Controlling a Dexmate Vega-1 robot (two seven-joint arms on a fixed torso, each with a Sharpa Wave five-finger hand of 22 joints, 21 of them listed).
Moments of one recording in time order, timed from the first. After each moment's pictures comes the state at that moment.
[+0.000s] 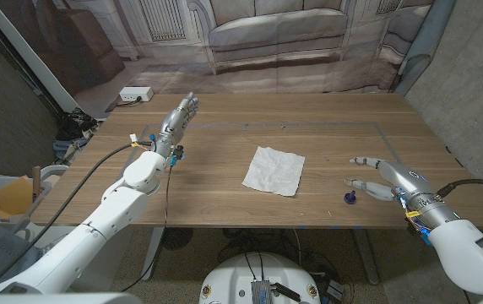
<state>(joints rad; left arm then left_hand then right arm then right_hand) 1.03 0.65 0.29 -1.69 -0.55 -0.20 0.17 0.38 -0.02 0.18 0.05 0.32 0.24 0.02 0.22 0.19 0.25 -0.03 0.21 0.19 0.19 -0.02 0.19 0.18 0.06 0.01 0.21 0.18 -1.95 -0.55 0.27 -2.43 -0.72 -0.13 -0.01 0.66 -0.03 0.36 -0.18 0.22 0.42 -0.16 0.22 0.20 0.42 -0.08 0.26 0.19 0.30 -0.04 0.18 0.18 0.30 0.03 0.25 0.18</state>
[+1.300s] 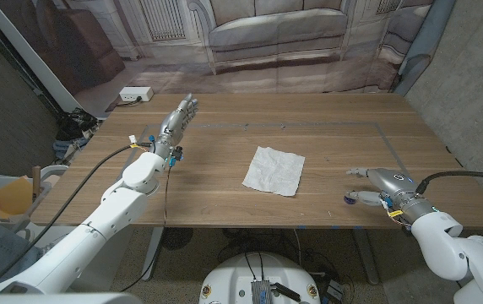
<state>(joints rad) 1.02 0.65 0.29 -1.67 -0.56 -0.21 0.15 0.39 -0.01 0.18 0.05 0.33 0.24 0.02 0.21 0.19 0.25 -0.03 0.21 0.19 0.19 -0.03 0.19 0.18 0.04 0.00 0.20 0.18 -1.87 -0.74 0.10 -2.43 -0.90 -0.47 0.14 0.76 -0.05 0.39 -0.17 0.24 0.41 -0.22 0.21 0.20 0.45 -0.03 0.25 0.18 0.37 -0.04 0.19 0.18 0.37 0.09 0.26 0.19</state>
